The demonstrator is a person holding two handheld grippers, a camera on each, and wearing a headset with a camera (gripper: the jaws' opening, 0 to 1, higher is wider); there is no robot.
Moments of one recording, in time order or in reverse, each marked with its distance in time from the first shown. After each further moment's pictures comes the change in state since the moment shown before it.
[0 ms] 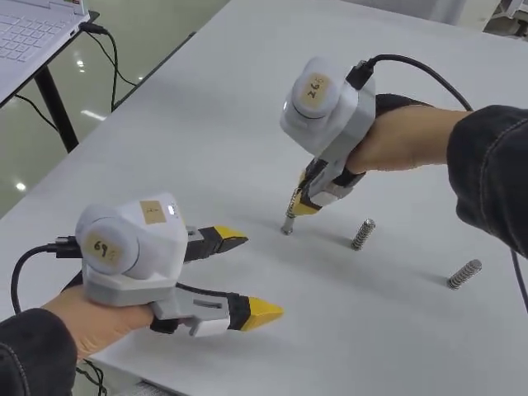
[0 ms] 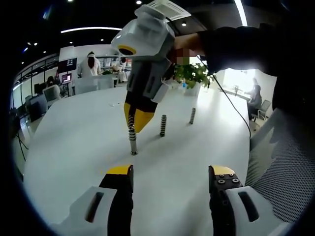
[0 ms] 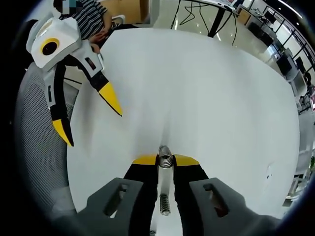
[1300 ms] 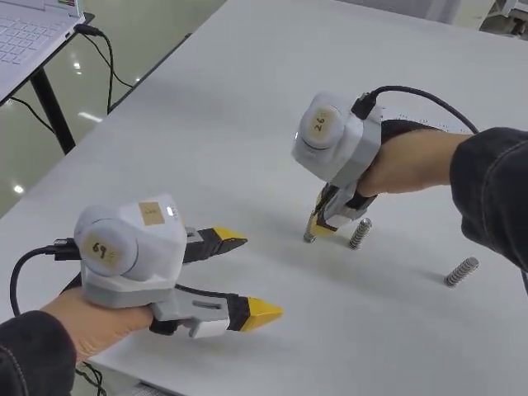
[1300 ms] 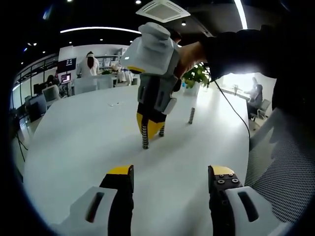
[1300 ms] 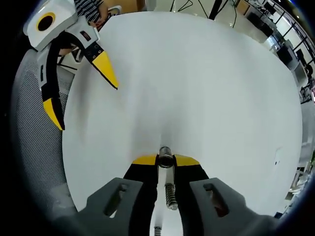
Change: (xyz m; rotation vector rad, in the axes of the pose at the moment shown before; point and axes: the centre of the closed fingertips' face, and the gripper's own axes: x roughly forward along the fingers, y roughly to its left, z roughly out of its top) left arm 0.001 -0.002 0.001 0.004 0.005 -0.005; right arm 0.014 0.003 -0.039 0.034 0.080 0.002
